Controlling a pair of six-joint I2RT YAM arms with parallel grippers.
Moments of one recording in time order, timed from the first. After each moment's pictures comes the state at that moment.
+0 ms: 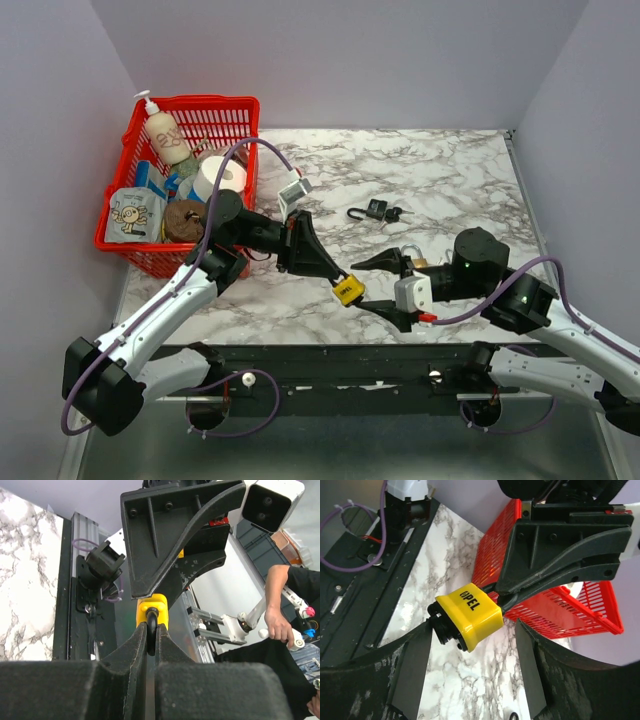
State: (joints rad) left arm -0.57 1.08 0.86 0.43 1.25 -0.93; right arm 0.99 0.80 0.96 -0.33 -0.59 -0.80
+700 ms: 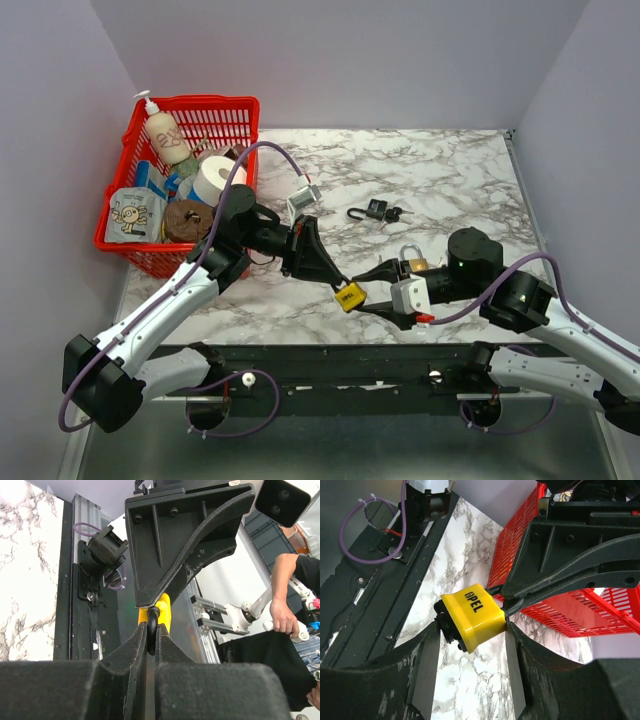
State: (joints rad) left arm -0.61 1.09 0.91 0.19 1.25 -0.73; right arm 0.99 0.82 0.97 -0.41 -0.63 -0.80
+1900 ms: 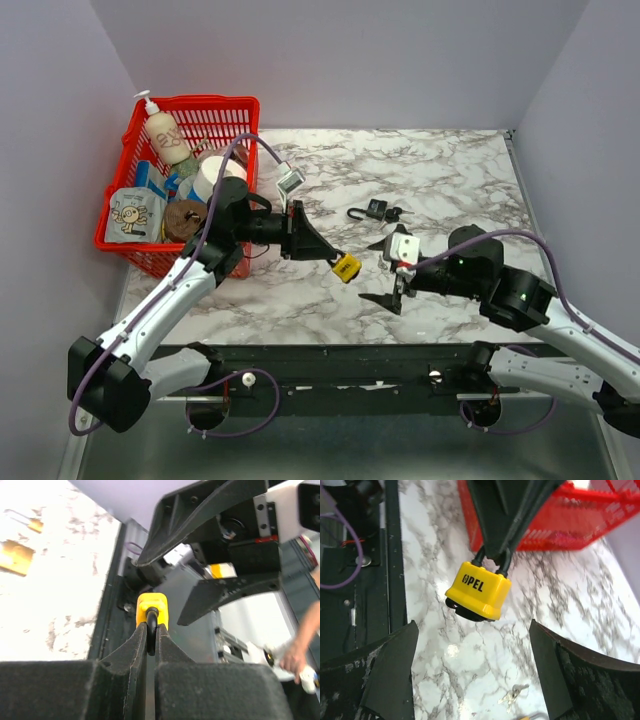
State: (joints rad) left arm -0.50 1.11 0.91 0.11 1.13 -0.70; right arm 0.98 0.82 0.98 -0.43 -0.32 -0.42
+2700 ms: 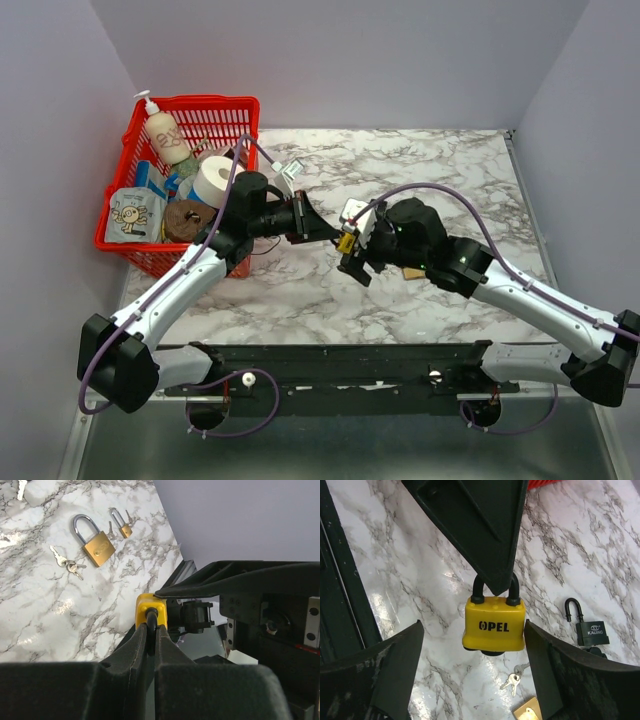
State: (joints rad) left arm -0.52 1.22 0.97 -0.10 0.69 -0.82; right arm 0.92 1.14 1.08 -0.41 -0.14 -0.28
